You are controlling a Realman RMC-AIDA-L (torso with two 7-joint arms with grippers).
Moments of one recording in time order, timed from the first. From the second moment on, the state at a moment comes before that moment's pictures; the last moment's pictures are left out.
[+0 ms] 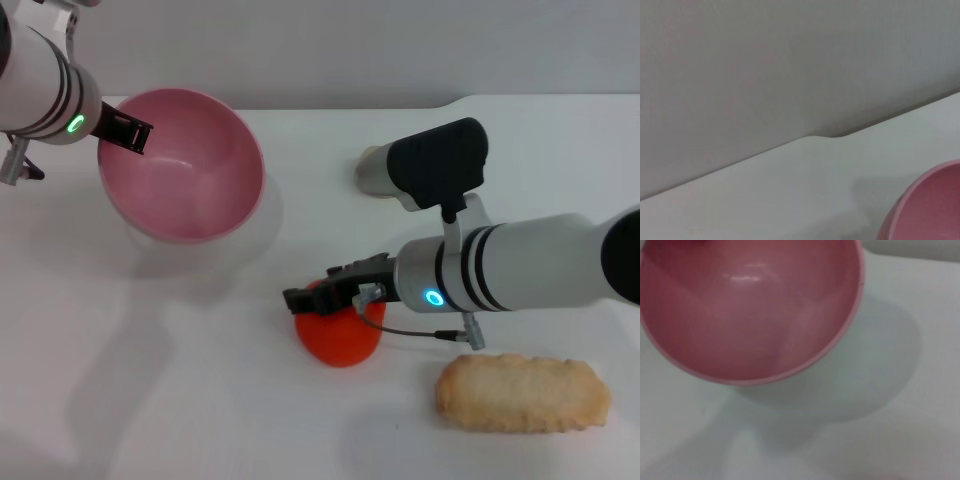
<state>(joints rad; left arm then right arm) -0.58 -2.06 1.64 1.53 -0.01 -1.31 -0.10 0.56 2.08 -2.04 -1.07 0.91 0.65 -0.17</state>
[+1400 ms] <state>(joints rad) -0.61 -2.06 1.65 1.48 -0.07 -1.30 -0.06 0.28 2.08 -1.82 -1.85 0.76 1.01 -0.27</state>
